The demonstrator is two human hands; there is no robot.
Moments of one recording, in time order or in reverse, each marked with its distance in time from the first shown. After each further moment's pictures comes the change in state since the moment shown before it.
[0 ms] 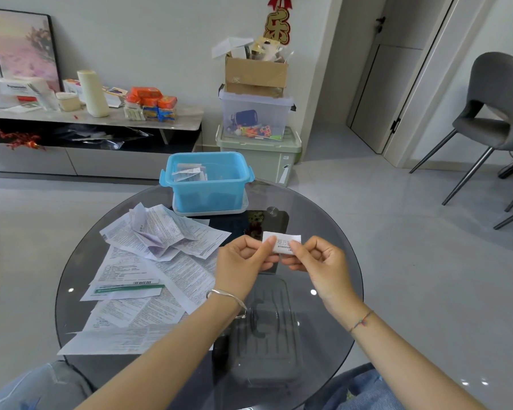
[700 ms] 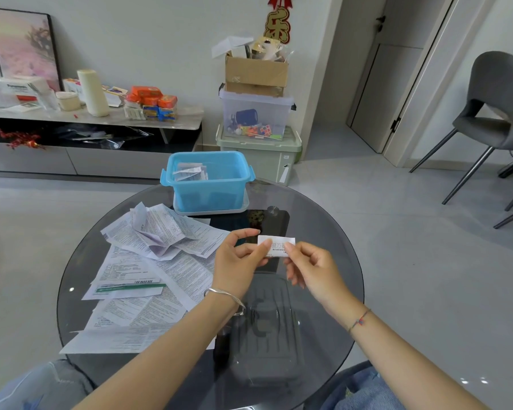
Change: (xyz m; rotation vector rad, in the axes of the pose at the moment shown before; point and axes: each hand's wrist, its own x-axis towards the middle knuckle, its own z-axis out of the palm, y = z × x) left_hand 0.002 0.000 -0.009 0.007 -0.008 0.028; right_hand 0.002 0.009 0.001 -0.196 -0.162 0.064
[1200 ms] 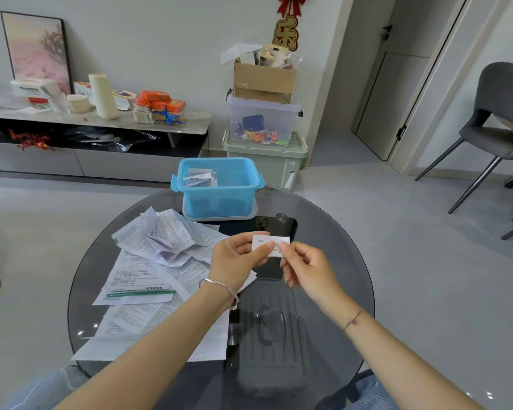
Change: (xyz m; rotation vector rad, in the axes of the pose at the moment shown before) left_hand 0.017 0.010 -0.020 0.056 -0.046 -0.043; right_hand 0.017 -0.007 0.020 -0.033 -0.023 -0.040
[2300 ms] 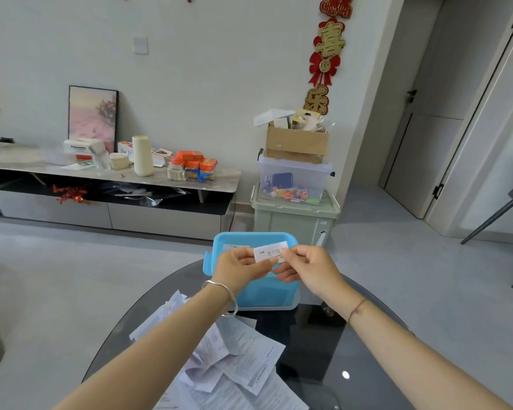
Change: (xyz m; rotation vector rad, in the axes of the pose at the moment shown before) left_hand 0.160 0.058 -0.075 0.146 0.053 0.026; right_hand 0.186 -0.063 0.052 -0.065 -0.112 -0.023
